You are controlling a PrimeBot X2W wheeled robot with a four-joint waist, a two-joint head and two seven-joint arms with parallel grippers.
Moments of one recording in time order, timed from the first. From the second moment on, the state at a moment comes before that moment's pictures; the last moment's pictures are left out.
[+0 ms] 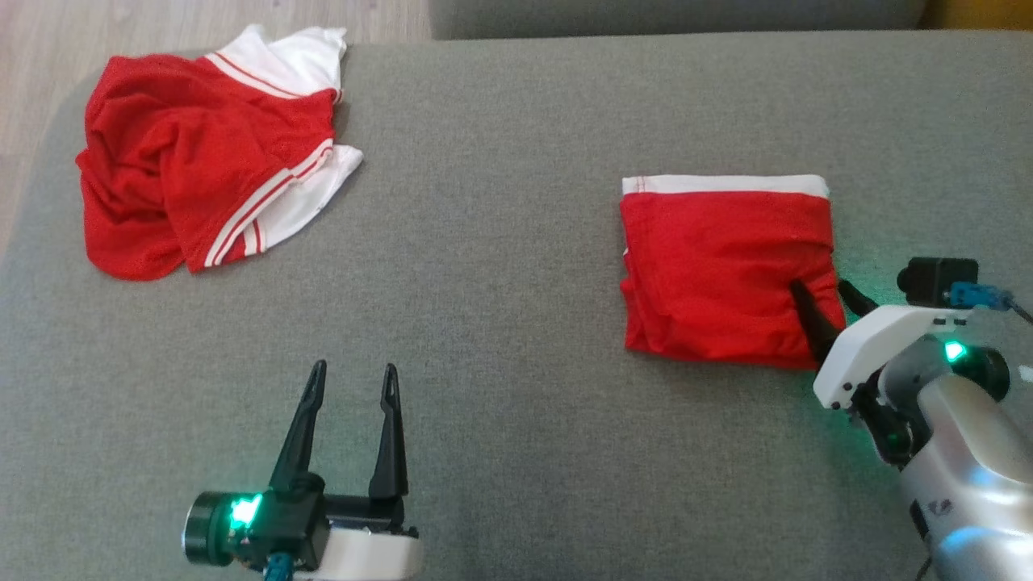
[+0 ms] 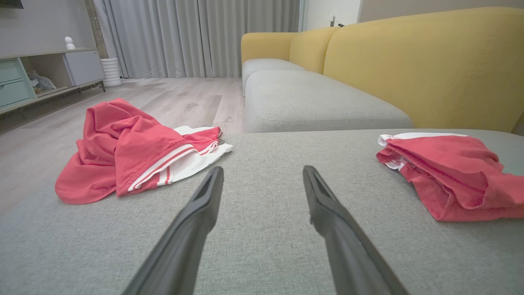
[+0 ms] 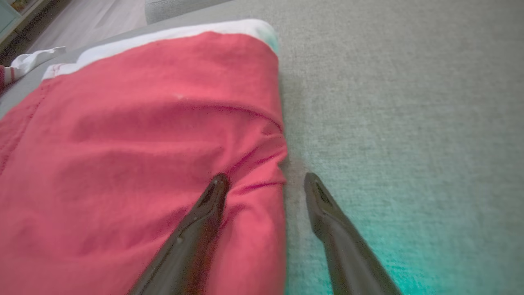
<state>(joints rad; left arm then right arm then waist) 0.04 0.06 -0.30 0.08 -0.11 0.14 -0.26 -0.47 -0.27 0.27 0.80 0.53 0.12 0.12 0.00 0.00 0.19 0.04</state>
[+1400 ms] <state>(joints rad) -0.18 0.05 -0.27 0.13 -0.09 0.06 -0.26 -0.64 -0.48 -0.03 0.77 0.17 0.12 0.00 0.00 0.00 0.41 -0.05</state>
